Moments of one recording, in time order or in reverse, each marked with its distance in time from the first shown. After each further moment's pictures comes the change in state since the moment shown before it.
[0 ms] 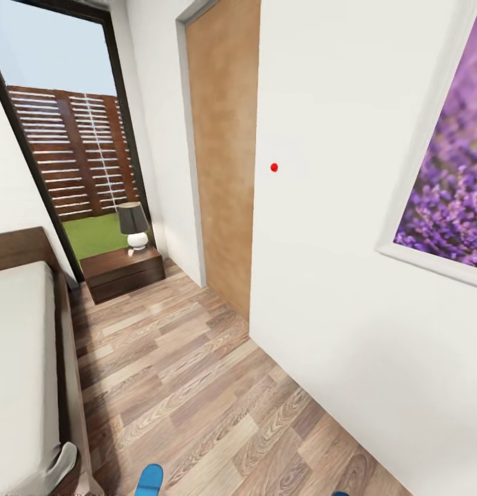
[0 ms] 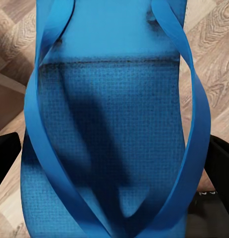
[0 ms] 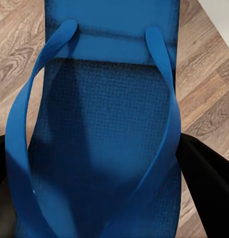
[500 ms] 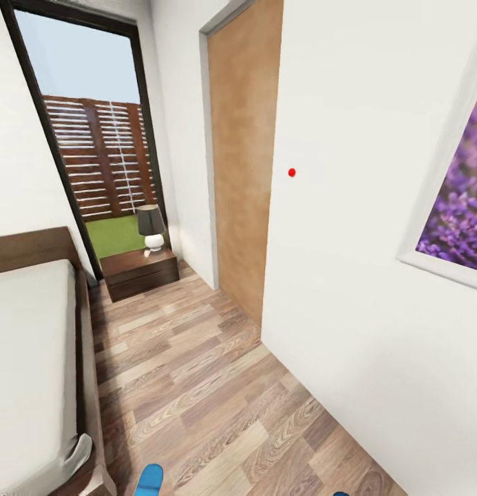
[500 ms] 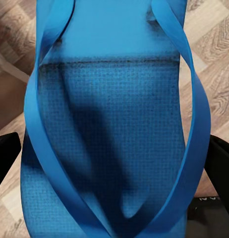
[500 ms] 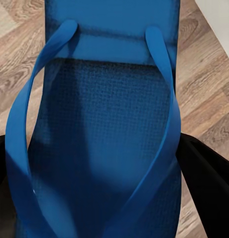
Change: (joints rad) left arm 0.000 0.000 -0.001 0.000 0.000 0.000 0.000; right arm 0.000 -0.001 0.000 0.000 0.000 0.000 0.000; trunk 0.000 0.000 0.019
